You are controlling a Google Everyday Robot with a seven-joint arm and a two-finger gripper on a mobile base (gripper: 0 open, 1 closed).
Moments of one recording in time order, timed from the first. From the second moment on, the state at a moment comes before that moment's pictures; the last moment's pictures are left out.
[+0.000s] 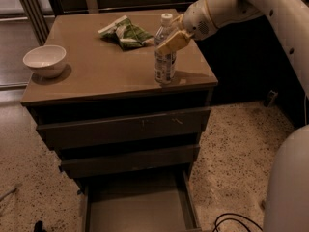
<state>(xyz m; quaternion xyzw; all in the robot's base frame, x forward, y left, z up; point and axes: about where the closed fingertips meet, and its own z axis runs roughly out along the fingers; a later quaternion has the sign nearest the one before) 0.689 -0.047 0.932 -0.59 0.67 0.24 0.39</state>
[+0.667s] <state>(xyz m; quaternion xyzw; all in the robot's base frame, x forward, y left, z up) 0.594 -0.048 0.968 -0.62 0.61 0.28 0.40</state>
